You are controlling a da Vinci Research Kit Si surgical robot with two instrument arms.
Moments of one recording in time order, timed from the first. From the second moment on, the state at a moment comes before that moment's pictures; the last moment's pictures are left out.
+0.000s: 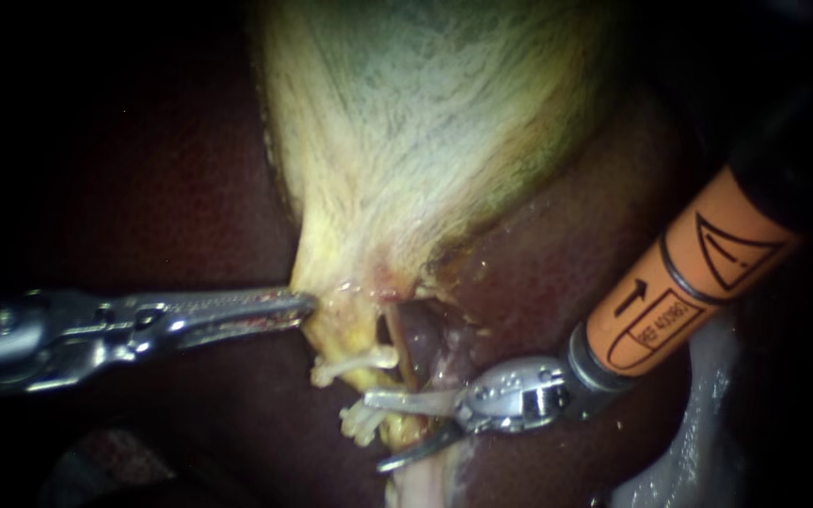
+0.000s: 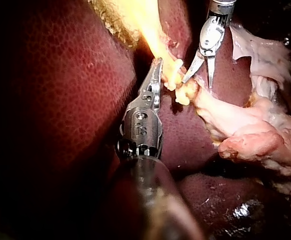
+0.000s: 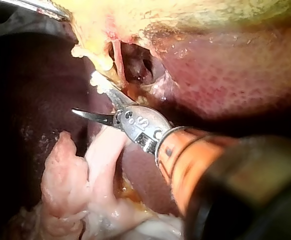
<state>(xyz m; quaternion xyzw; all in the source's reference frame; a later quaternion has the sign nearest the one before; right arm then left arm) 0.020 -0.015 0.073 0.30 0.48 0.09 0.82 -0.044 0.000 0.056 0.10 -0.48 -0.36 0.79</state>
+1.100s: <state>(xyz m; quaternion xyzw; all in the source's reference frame) 0.022 -0.013 0.075 0.30 0.45 0.09 0.84 -0.044 -0.002 0.055 0.15 -0.48 -0.30 0.81</state>
